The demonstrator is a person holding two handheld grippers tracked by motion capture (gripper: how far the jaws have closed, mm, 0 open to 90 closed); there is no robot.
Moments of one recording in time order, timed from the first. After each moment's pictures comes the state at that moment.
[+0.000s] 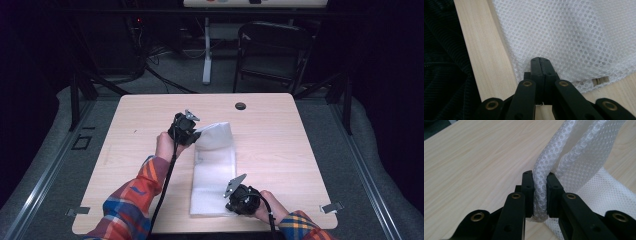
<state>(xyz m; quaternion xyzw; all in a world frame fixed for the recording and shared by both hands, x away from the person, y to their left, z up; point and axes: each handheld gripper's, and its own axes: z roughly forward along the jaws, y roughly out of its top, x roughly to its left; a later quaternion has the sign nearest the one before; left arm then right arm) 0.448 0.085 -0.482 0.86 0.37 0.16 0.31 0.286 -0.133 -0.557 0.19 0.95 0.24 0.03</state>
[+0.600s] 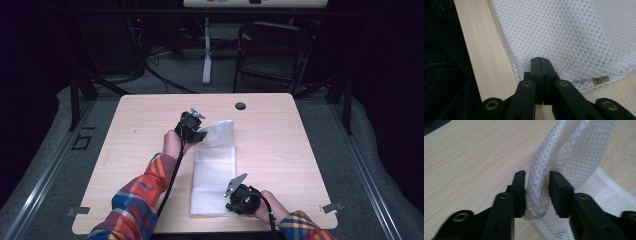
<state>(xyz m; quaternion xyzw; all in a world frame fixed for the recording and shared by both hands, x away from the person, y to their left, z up) 0.463 0.069 -0.494 0.86 0.38 0.17 0.30 0.287 -0.134 -0.558 0.19 0.95 0.25 0.02</state>
